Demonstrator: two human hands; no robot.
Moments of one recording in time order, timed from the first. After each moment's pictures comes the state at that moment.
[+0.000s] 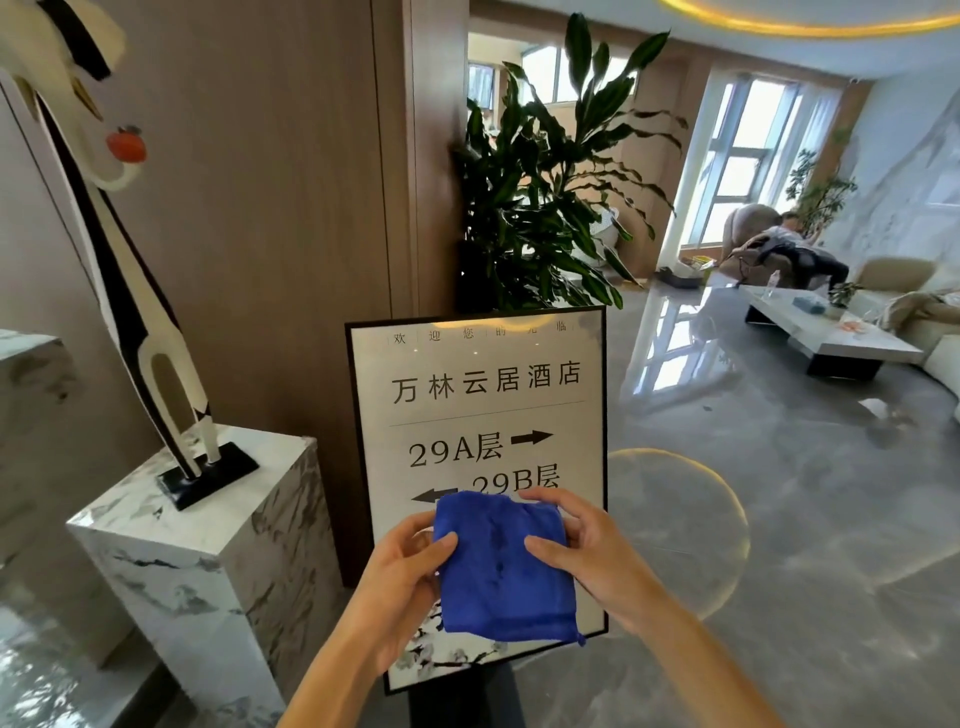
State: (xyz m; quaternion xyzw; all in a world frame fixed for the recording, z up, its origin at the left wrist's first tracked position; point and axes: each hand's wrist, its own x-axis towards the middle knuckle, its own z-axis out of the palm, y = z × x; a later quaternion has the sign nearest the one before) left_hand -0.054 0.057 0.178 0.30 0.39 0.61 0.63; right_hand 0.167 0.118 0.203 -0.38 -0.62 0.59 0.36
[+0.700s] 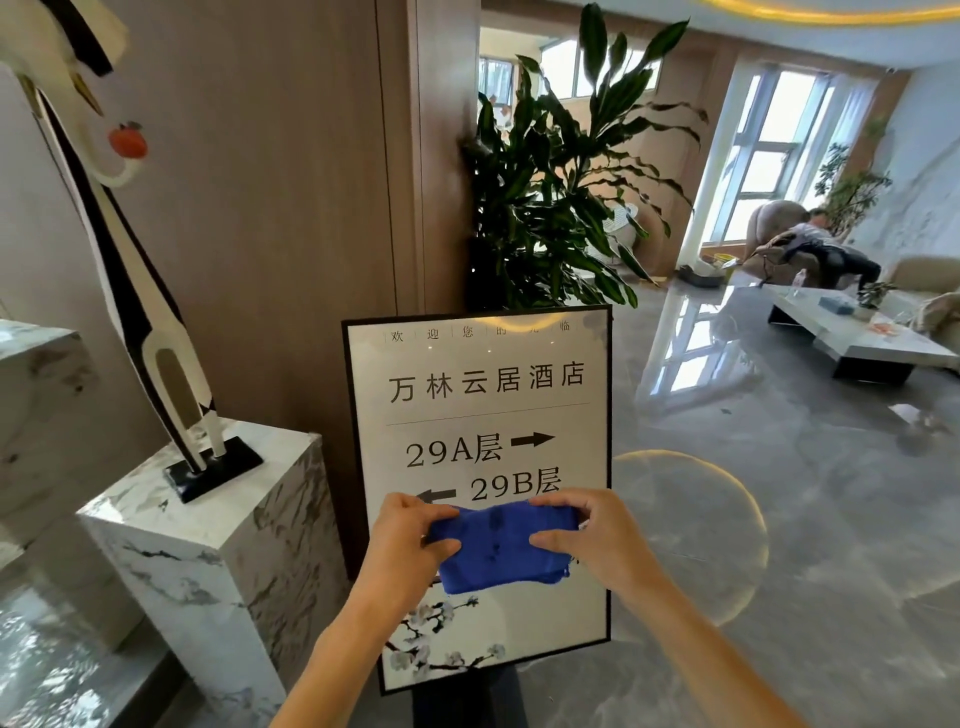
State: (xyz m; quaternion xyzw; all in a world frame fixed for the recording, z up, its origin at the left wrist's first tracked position) left_hand -0.043 0.082 0.199 0.58 0.69 0.38 0.20; right_hand 0.178 0.160 0.197 -0.47 -0.72 0.38 0.34
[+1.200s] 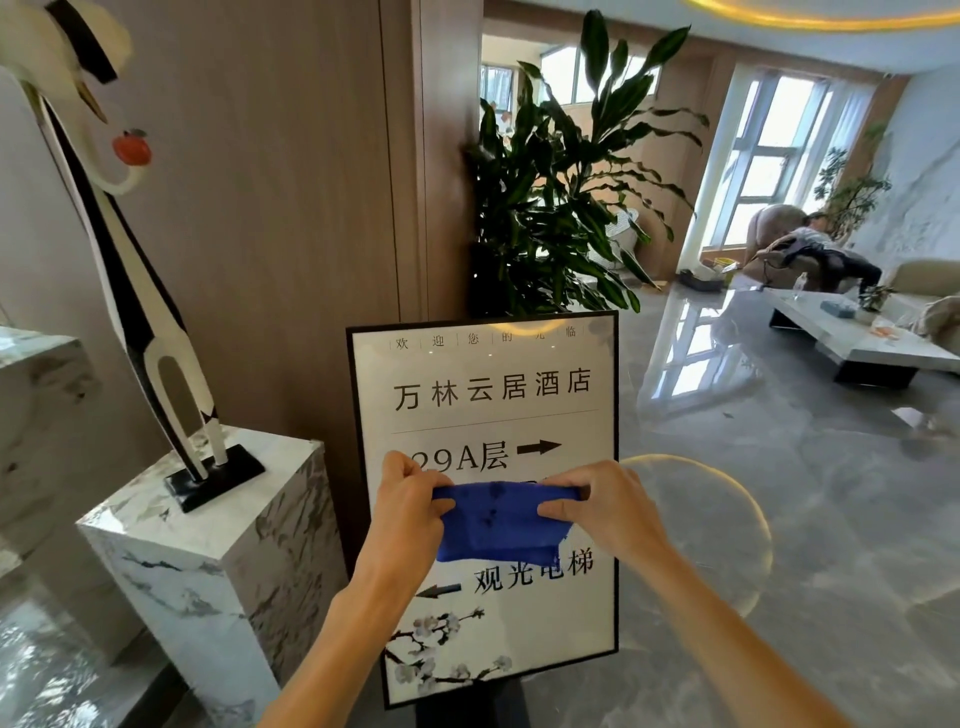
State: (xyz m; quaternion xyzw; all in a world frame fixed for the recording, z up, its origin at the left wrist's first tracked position) left_hand -0.047 0.105 0.229 0.57 0.70 0.40 0.16; right_hand 0.169 0.180 0.232 -0.54 -0.77 0.23 0.24
